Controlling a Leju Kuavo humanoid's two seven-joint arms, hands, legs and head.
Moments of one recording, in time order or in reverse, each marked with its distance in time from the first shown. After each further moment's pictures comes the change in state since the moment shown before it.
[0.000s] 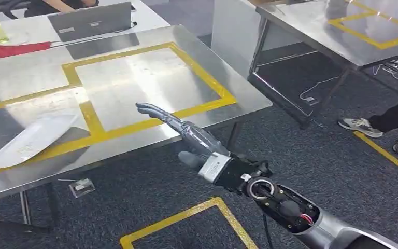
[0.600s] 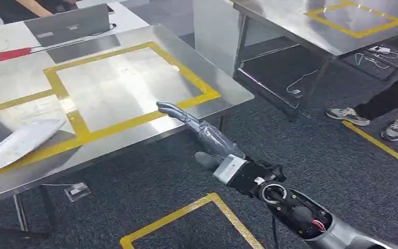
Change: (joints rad) left arm -0.003 0.000 -0.001 0.000 -0.021 -0.019 -0.017; right arm 0.032 -0.019 -0.024 -0.020 0.022 -0.019 0.001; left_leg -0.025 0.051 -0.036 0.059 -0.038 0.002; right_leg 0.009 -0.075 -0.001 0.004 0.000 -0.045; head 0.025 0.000
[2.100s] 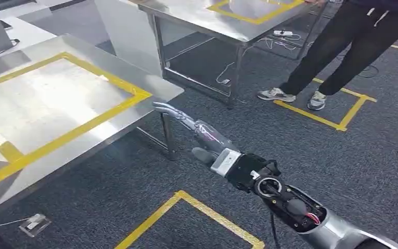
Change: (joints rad) left arm 0.002 -0.004 0.000 0.000 0.045 0.000 0.001; right arm -0.005 -0.005 -0.034 0.043 -0.037 0.041 -0.029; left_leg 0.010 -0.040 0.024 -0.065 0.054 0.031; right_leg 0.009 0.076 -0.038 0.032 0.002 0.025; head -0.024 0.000
